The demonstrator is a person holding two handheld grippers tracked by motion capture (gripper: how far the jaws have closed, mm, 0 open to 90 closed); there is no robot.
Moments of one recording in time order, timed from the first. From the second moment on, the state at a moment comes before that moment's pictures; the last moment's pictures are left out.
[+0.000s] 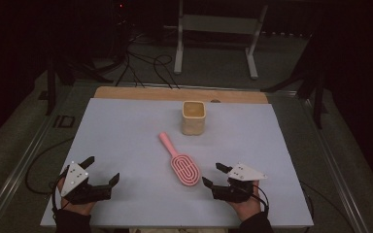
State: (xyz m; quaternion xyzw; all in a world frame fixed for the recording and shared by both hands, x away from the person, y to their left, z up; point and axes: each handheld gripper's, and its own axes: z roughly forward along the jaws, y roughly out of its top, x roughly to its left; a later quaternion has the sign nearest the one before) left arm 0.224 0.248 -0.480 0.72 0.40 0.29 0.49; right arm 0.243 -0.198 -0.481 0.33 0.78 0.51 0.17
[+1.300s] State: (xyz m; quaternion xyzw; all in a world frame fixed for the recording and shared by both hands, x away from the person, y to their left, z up) left arm 0.224 0.248 -0.480 0.72 0.40 0.29 0.49; right arm 0.242 -0.135 -0.513 0.26 0.86 0.42 0.14
